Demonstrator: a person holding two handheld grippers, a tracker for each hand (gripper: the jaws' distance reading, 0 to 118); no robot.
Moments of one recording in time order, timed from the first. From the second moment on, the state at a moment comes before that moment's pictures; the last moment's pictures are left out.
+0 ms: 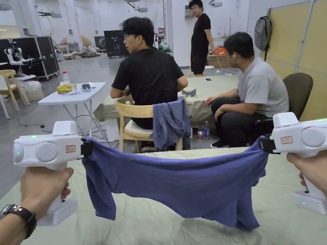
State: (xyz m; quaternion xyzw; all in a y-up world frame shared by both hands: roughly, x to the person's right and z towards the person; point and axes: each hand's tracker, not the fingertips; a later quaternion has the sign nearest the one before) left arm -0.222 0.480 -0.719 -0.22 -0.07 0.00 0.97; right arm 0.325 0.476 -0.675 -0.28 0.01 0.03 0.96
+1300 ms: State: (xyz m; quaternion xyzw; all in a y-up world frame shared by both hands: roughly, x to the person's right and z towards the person) left arm -0.267 0.199 -0.325 -0.47 -0.03 0.07 0.88; right arm 0.318 0.205 -0.307 -0.52 0.04 -0.01 0.85
